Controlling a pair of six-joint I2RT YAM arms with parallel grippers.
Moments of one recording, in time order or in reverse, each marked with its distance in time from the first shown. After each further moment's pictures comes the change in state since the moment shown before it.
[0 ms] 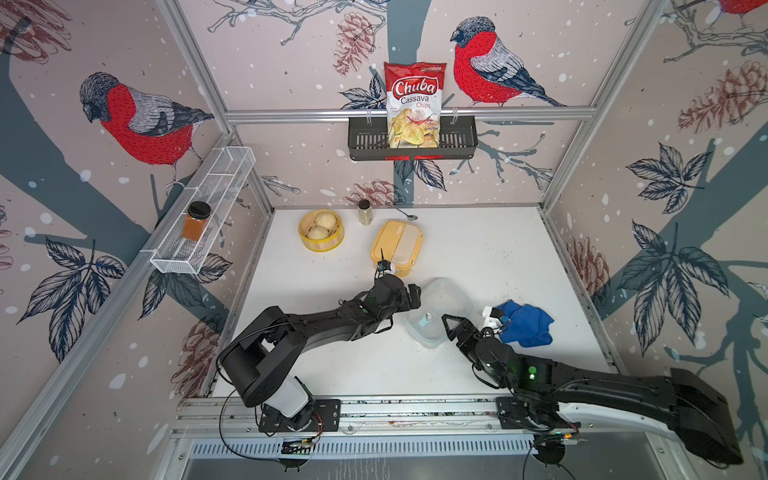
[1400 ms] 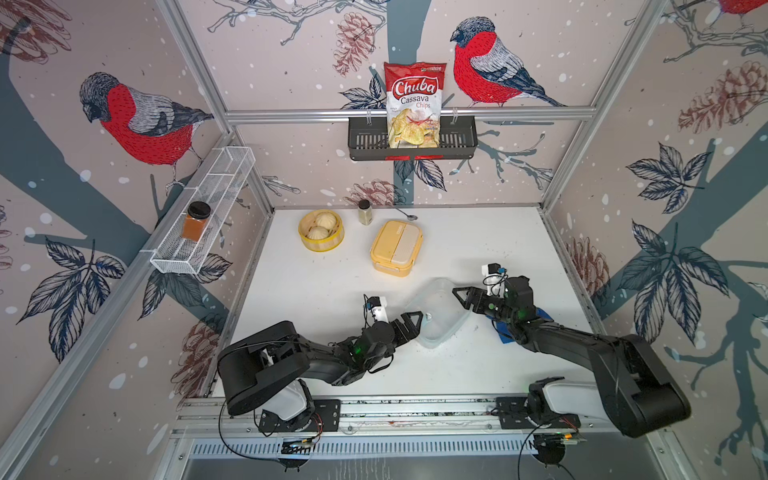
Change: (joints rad) left arm -0.231 0.039 -0.349 0.656 -0.114 -0.413; right arm -0.895 0.566 0.088 0.464 -1.055 -0.873
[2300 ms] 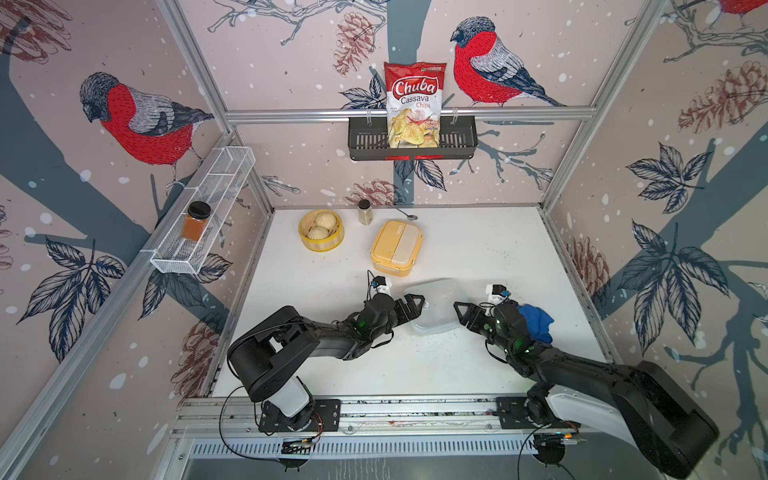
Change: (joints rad) left arm 0.200 0.062 0.166 -0.169 0.241 0.150; right arm 0.274 -0.177 -0.152 -0.002 0.457 0.268
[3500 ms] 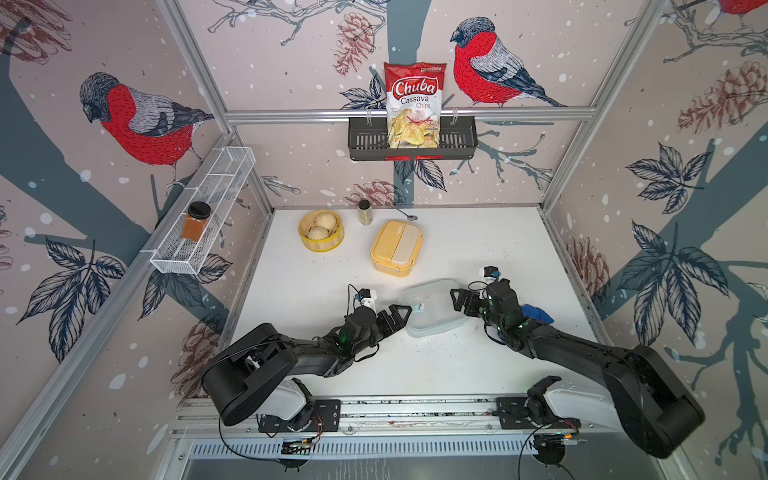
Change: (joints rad) left arm 0.016 -0.121 -0.230 0.167 0.064 -0.129; right arm -0.054 0.069 0.189 -0.210 0.037 -0.272
